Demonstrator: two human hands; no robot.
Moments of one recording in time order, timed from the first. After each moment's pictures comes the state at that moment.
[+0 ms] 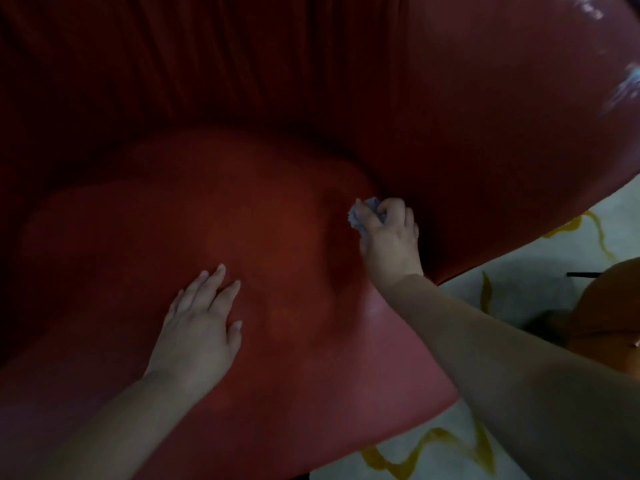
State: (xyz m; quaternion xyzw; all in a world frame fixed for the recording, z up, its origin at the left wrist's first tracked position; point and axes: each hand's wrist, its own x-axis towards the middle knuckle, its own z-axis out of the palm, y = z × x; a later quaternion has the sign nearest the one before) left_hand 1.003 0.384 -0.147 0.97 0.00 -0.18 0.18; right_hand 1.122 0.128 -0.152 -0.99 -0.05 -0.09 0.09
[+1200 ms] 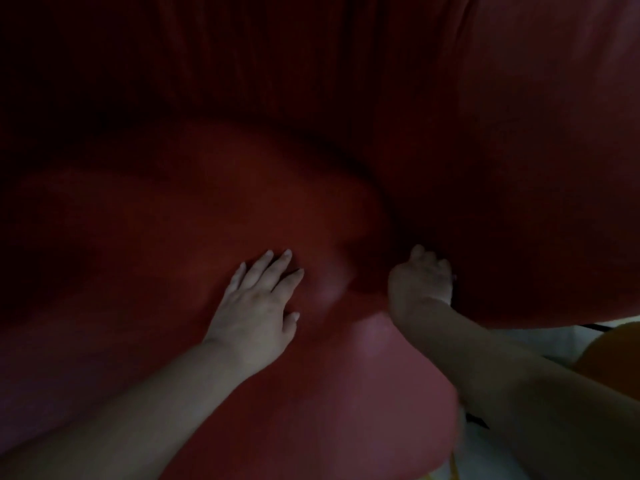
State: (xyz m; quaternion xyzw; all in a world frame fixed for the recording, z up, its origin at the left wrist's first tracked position) left_hand 1.074 0.318 -0.174 0.96 -0.06 -0.16 0.21; right_hand 1.162 0.108 -0.151 -0.91 -0.03 0.25 -0.31
